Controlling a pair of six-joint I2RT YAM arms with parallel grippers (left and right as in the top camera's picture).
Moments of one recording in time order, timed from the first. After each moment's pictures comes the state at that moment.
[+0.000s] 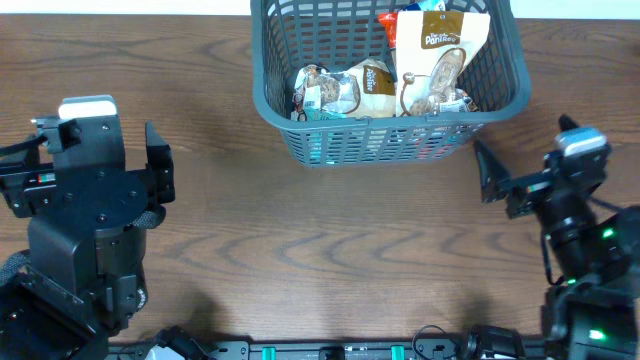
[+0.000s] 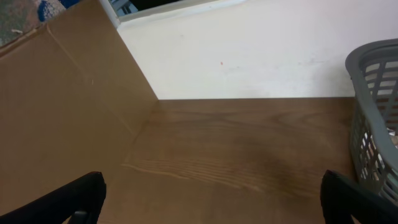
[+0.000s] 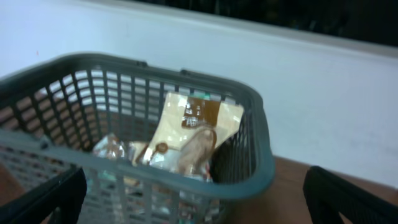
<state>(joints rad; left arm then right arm) -0.58 1.00 1.69 -1.21 -0.87 -0.11 -0.19 0.64 0.82 -0.27 -0.42 -0.15</state>
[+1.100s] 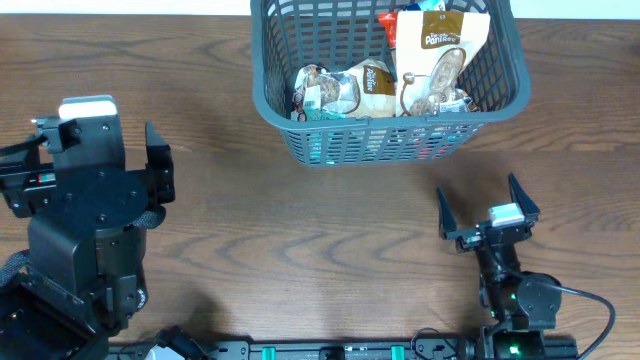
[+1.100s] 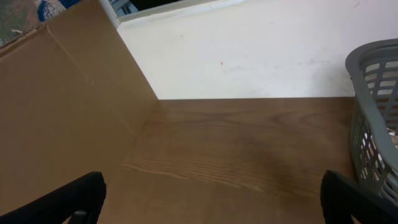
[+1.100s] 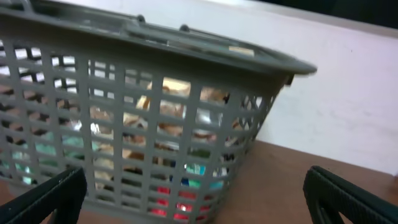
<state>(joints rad) -0.58 1.00 1.69 -1.21 -0.87 -0.11 0.01 0.22 0.08 0.20 -0.16 -0.16</state>
